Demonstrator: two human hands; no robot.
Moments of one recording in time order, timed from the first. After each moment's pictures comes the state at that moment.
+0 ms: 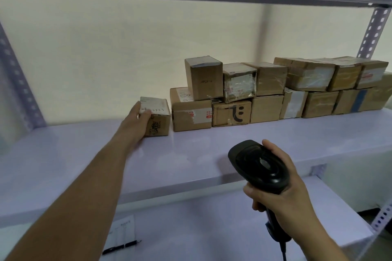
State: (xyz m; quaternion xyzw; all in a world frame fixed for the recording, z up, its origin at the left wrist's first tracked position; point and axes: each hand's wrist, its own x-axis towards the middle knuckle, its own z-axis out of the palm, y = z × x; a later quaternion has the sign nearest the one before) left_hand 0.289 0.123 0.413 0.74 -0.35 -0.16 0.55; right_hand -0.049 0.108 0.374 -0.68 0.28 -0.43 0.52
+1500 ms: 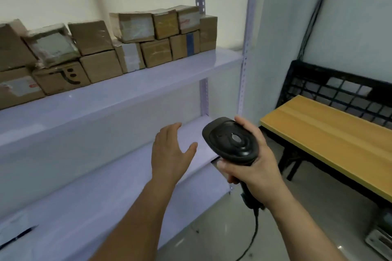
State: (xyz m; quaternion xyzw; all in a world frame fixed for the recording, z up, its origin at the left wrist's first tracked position) left_hand -0.206 0.102 0.302 0.68 -0.62 -0.07 0.38; right_hand -0.397 0.144 0.333 -0.59 0.37 -0.53 0.48
